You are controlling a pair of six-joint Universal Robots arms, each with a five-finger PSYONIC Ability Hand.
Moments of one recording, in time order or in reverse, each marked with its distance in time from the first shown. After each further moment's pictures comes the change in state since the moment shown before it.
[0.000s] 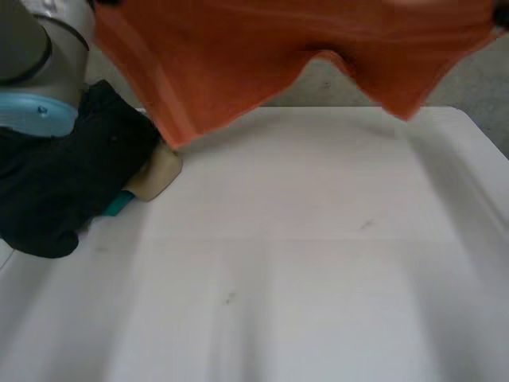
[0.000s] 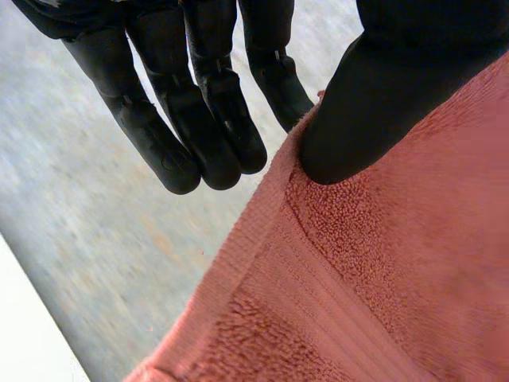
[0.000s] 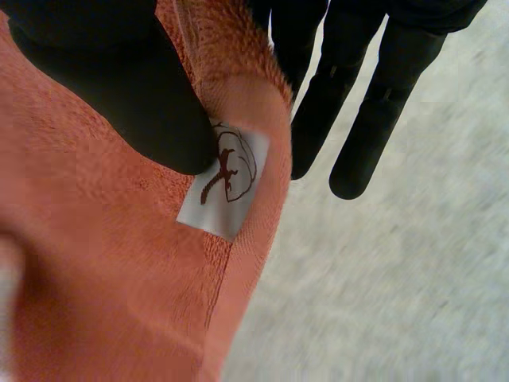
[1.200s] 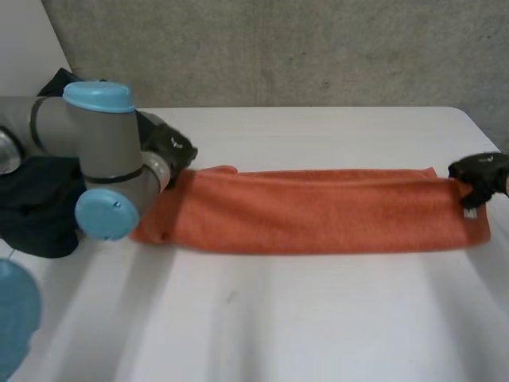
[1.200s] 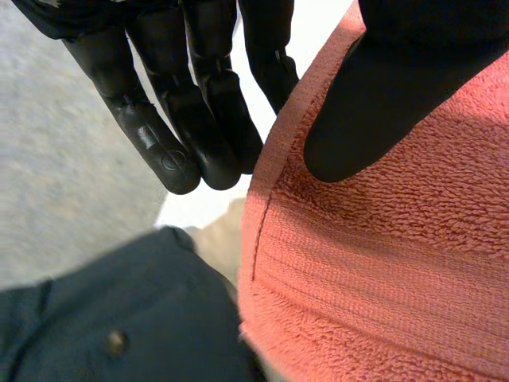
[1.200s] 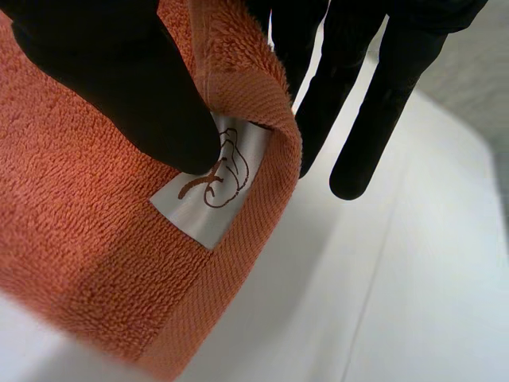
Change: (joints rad) left arm -0.103 -0.260 -0.147 -0.353 -0.043 0.455; right arm -0.079 0.217 0.199 0.449 -0.028 -0.621; left_hand 0.000 0.000 0.000 0.000 0.000; right_hand 0.000 0.000 0.000 0.000 0.012
